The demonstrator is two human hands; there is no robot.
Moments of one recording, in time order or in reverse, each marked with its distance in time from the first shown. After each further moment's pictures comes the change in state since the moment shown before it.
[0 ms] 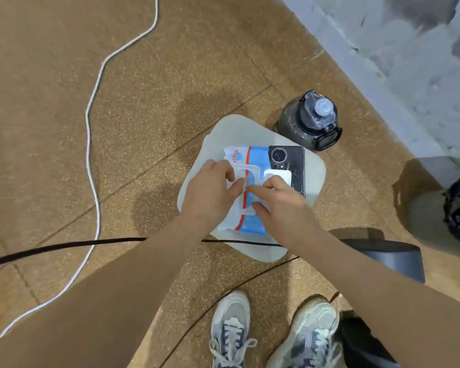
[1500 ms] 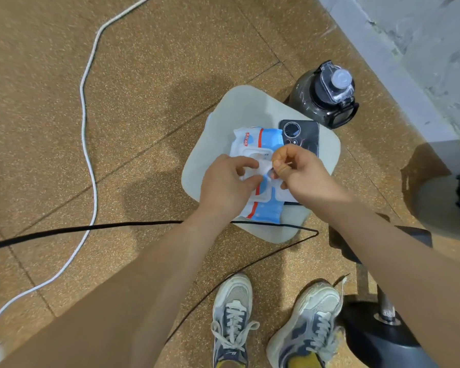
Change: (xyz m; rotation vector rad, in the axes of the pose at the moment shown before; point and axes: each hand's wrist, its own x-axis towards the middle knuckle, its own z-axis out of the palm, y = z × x) left_hand -0.023 -0.005 0.028 -0.328 -0.036 -0.137; right_hand 0.014 -0.006 -0.017 0.685 -0.144 0.422
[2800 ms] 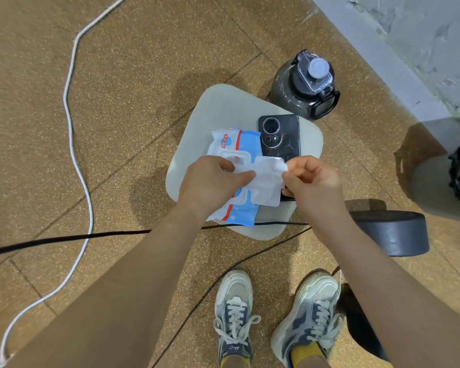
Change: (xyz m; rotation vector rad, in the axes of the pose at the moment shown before) left_hand 0.012 0.017 -0.005 0.075 -0.144 -0.204; right_hand -0.032 0.023 -0.015 0.389 0.345 0.166
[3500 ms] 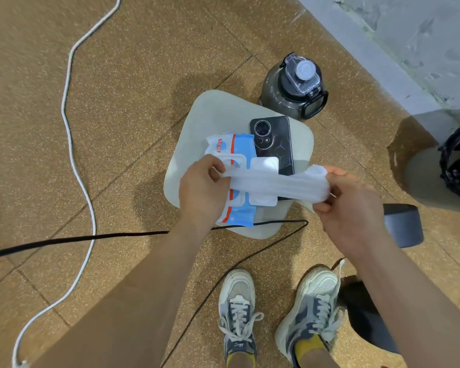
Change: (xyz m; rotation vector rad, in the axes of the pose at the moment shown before) left_hand -0.008 -0.013 0.012 -0.123 0.212 0.125; right_hand -0.024 -0.013 -0.041 0.549 0.186 0.289
